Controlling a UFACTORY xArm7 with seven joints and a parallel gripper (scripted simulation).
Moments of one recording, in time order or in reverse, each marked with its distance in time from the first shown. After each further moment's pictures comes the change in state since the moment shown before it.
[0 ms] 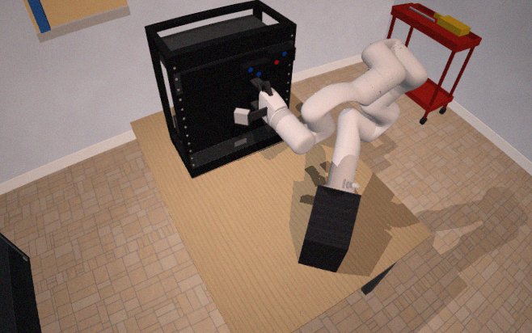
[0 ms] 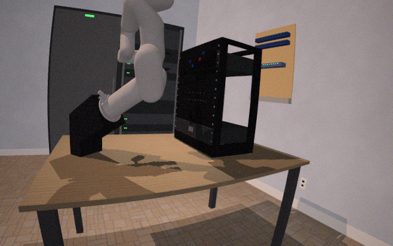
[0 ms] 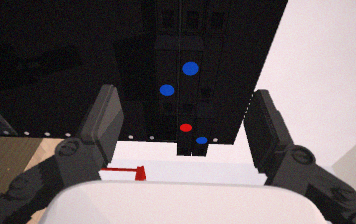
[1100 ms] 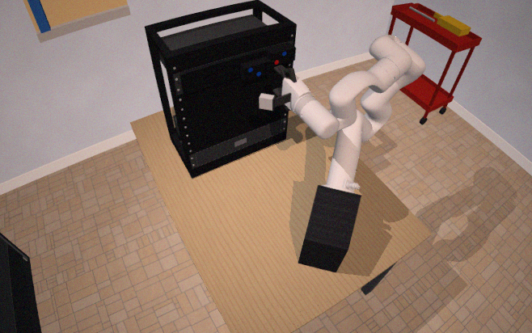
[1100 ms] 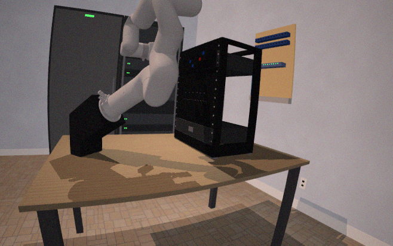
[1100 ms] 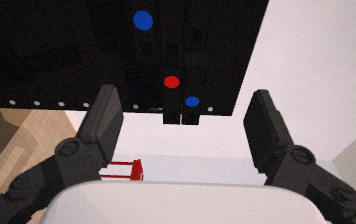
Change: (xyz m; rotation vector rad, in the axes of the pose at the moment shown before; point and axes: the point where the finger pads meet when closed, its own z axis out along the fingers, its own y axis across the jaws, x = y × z) arm -0.088 0.021 0.001 -0.003 -0.013 -0.003
